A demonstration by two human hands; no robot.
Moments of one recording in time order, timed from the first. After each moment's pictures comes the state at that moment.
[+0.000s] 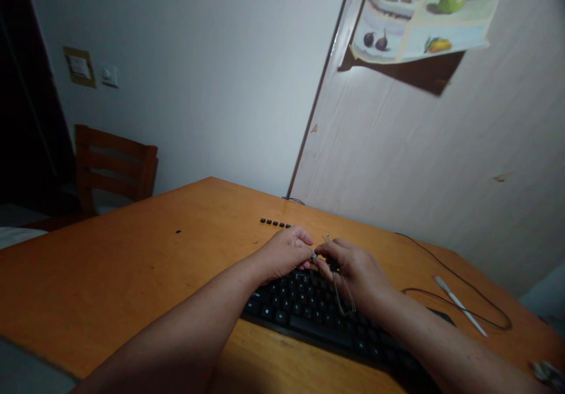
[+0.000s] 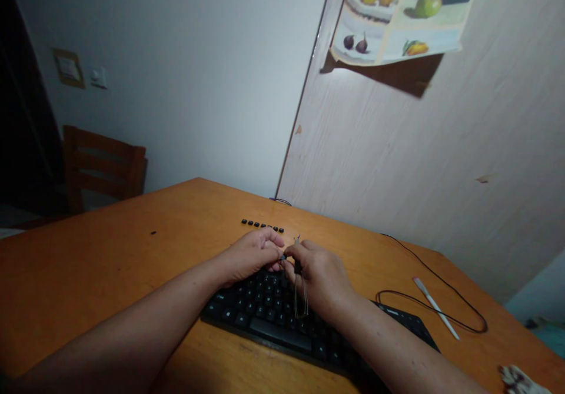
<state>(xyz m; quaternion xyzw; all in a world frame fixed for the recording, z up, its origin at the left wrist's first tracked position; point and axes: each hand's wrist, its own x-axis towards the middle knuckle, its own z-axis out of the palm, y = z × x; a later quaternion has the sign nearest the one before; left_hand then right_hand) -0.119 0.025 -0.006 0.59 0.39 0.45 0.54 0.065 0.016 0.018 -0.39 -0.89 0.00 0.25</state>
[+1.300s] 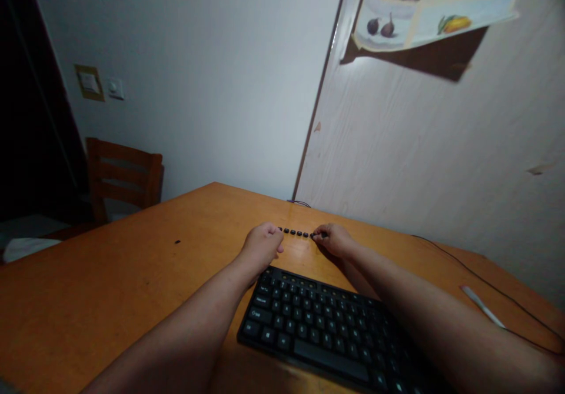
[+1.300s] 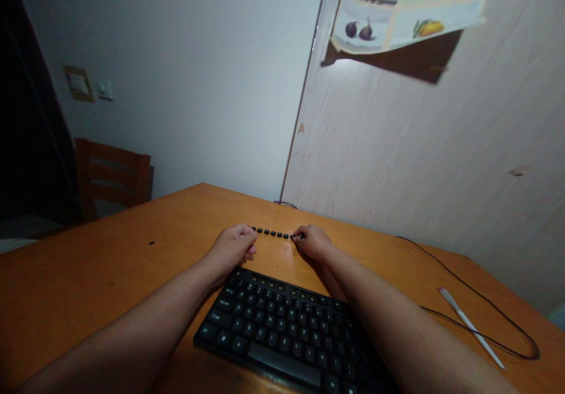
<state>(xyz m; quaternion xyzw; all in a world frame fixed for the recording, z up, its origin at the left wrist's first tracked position) -0.159 0.063 -0.030 0.49 0.58 0.53 0.38 0.056 0.196 -0.044 -0.50 -0.84 0.09 0.17</state>
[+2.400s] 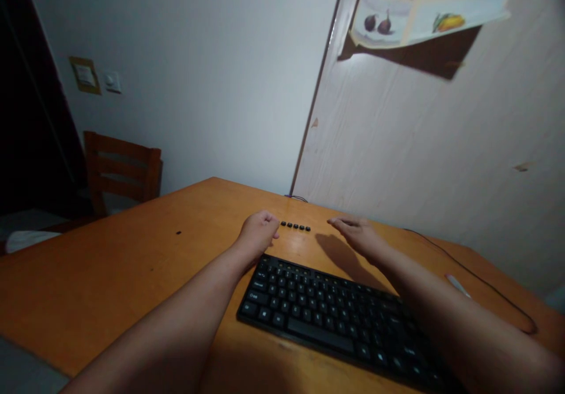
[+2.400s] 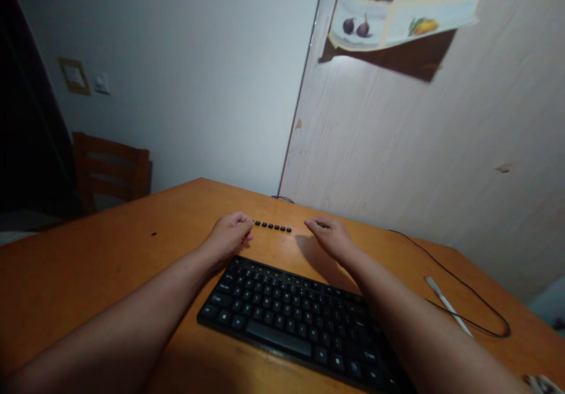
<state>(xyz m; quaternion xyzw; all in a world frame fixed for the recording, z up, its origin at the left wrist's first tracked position) -0.163 0.066 -0.030 0.51 0.57 0.56 0.33 0.092 0.124 0.009 -0.49 -0.77 0.22 0.35</state>
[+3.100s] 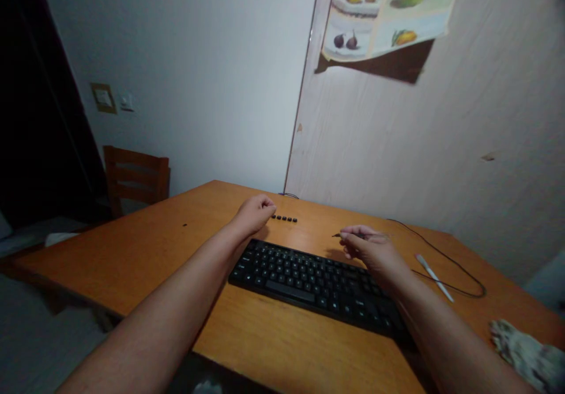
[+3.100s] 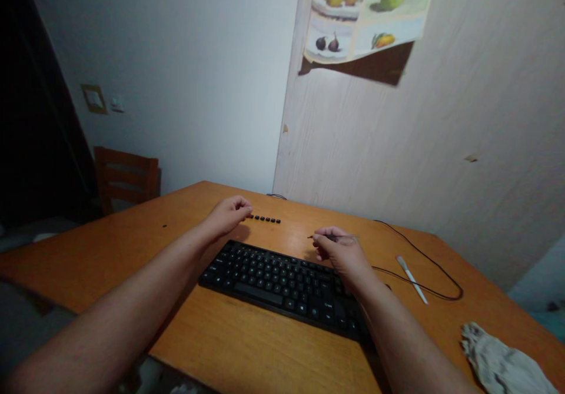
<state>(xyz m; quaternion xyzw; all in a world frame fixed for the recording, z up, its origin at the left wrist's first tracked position) -0.149 0.047 0.020 0.65 0.56 0.49 0.14 0.148 0.018 0.018 -0.44 -0.62 0.44 0.49</state>
